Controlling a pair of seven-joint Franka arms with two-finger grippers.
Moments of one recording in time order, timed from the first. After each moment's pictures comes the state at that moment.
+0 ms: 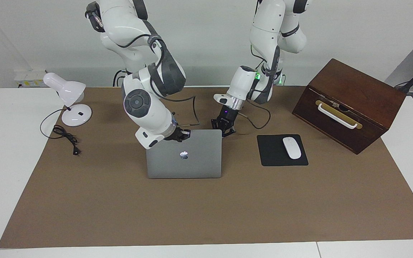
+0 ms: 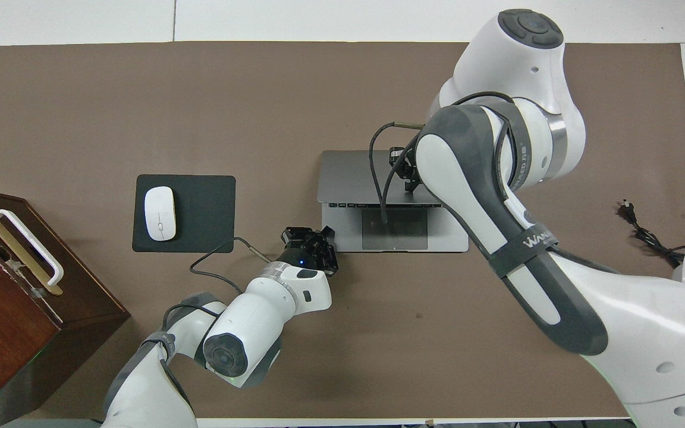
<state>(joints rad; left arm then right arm) -0.74 0.29 0.01 -2.48 -0.10 3.51 0.17 0.29 0.48 0.06 -1.42 0.26 1.71 0.42</state>
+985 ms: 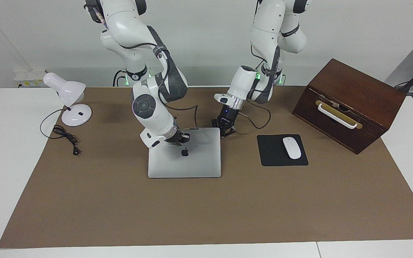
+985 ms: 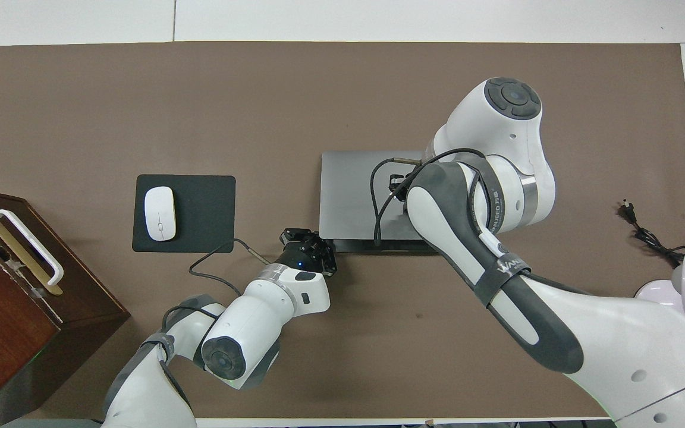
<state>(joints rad) -0.74 0.29 0.01 -2.49 -0.10 3.53 0.17 0.30 0.40 0.06 -1.70 0.26 1.97 0.41</state>
